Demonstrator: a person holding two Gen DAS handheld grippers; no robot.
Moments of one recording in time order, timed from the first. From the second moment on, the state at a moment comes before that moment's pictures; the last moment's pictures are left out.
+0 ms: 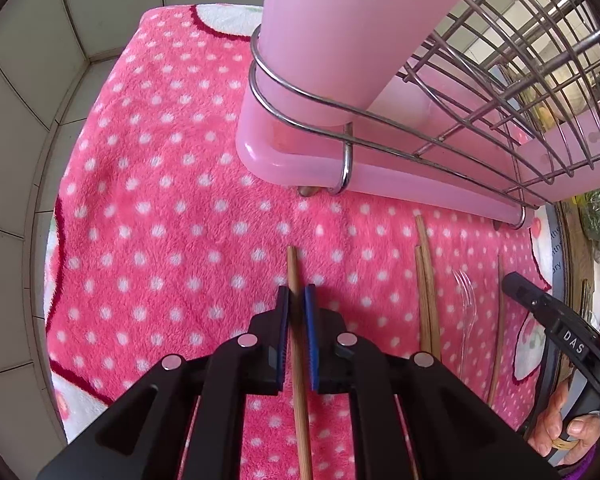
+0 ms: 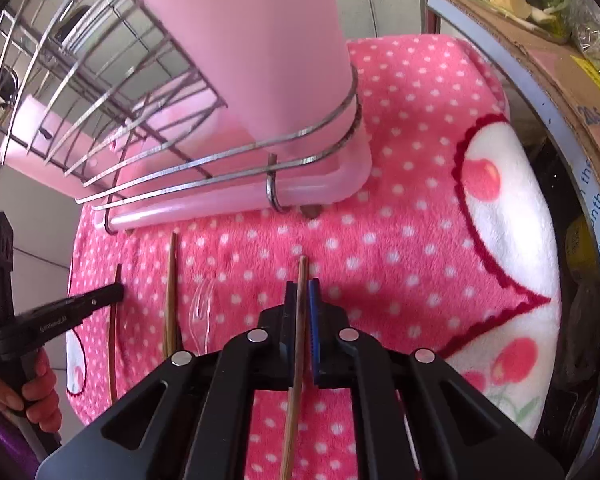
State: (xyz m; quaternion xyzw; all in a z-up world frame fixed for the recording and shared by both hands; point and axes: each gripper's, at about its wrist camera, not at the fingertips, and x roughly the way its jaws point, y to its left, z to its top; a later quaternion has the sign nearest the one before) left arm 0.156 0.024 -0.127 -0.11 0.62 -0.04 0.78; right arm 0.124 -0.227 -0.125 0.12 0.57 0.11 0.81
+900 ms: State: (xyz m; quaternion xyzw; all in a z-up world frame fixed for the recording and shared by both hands) left arm 0.102 0.050 -0.051 -0.14 0.47 -0.08 0.87; right arm 0.068 -0.251 -0.048 0.14 0.41 0.13 0.89
